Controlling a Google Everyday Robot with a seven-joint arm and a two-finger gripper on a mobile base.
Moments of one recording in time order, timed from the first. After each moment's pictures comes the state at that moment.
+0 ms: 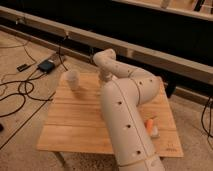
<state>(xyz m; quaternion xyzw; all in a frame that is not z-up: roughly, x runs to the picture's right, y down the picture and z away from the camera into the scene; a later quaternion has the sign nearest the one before) 0.013 -0.007 1.005 -0.16 0.28 0.81 0.48</state>
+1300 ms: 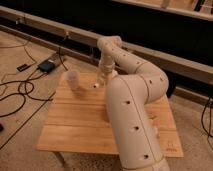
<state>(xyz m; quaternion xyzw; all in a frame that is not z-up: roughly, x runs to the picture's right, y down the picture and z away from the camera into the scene) 0.000 -0.053 0.913 -0.24 0.31 0.85 0.35</state>
